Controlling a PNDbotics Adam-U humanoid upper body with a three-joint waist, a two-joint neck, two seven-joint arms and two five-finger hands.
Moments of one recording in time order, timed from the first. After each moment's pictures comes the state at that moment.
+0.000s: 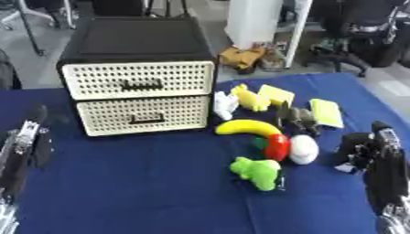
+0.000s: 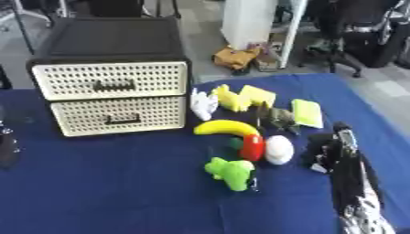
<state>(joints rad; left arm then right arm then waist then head) -0.29 0.38 -0.10 -1.75 -0.17 0.12 0.03 0.02 -0.24 0.00 -1.90 -0.19 0.03 -0.26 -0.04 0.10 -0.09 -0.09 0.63</state>
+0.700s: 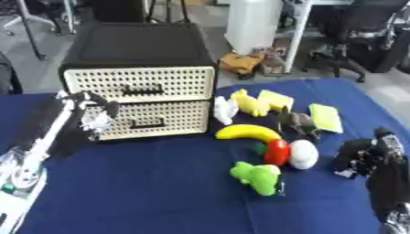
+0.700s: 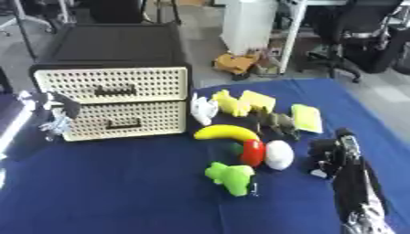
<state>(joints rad) -0.51 0.44 -0.26 -1.62 -0.74 0.11 -0.10 0.02 -0.24 0.01 -1.90 -0.19 0.03 -0.25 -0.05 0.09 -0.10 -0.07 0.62</state>
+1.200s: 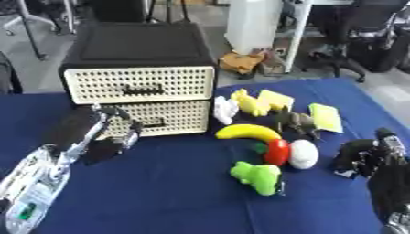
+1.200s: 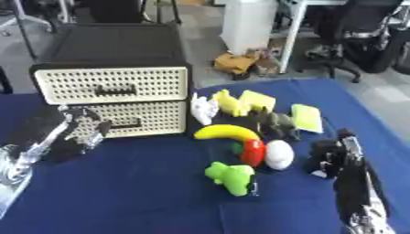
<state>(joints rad) -0.56 0.40 -0.32 -1.46 -0.90 0.05 -0.18 0.02 -0.24 0.01 -1.90 -0.19 0.03 -0.24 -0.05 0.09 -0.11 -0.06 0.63</state>
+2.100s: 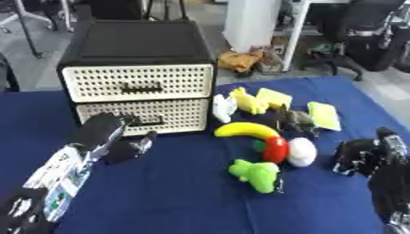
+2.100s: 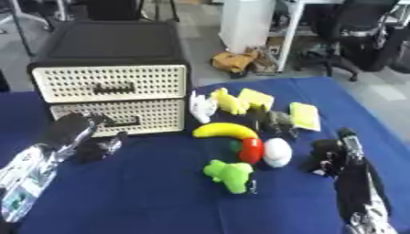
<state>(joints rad) -0.66 0.33 -0.33 -1.24 -1.03 0.01 -0.10 0.02 -0.24 0.02 -1.90 -0.19 0.03 -0.24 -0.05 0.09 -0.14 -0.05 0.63</state>
